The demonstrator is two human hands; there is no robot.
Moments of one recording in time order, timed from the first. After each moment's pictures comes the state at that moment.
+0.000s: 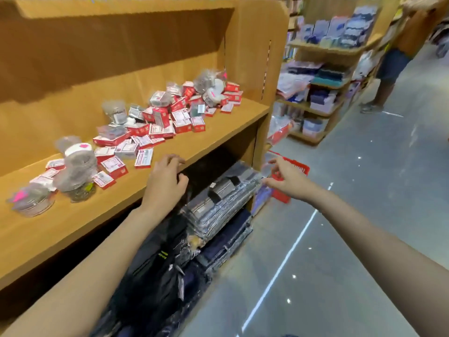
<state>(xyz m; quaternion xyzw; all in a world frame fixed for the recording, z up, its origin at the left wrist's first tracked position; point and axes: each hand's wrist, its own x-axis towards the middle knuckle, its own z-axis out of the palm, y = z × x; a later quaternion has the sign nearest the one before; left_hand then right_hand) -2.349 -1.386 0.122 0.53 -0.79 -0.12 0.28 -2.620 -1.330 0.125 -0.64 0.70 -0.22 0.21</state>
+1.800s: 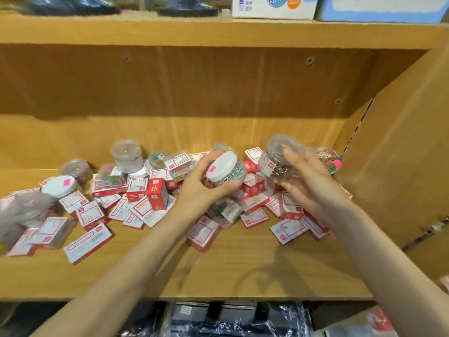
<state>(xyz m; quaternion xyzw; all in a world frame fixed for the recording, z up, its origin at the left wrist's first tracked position) -2.492 -1.685 0.156 0.57 -0.45 -0.31 0.61 -2.662 -1.782 0.190 -0.49 0.26 -0.38 0.75</state>
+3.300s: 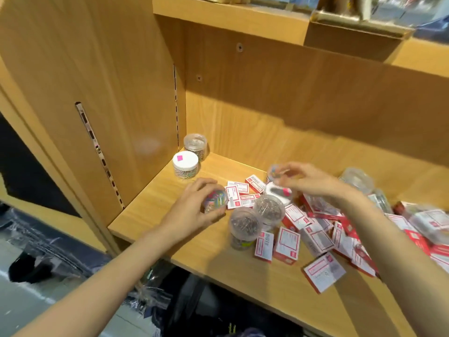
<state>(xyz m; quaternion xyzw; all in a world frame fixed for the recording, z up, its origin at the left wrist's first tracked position) -2.118 -1.423 0.090 0.78 -0.51 -0.05 0.37 -2.258 -1.638 0.188 -0.89 0.25 0.02 0.37</state>
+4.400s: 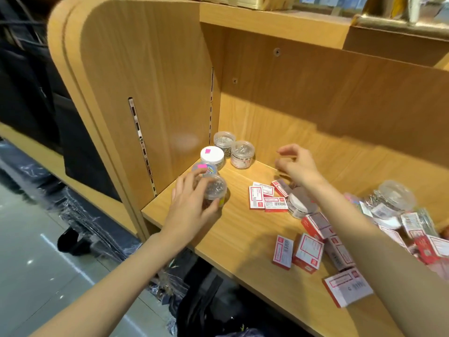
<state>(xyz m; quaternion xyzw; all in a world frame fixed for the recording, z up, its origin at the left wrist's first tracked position) -2.130 -1.383 0.094 0.86 -0.38 0.12 0.33 -2.180 -1.621 0.157 -0.81 0.30 -0.17 0.47</state>
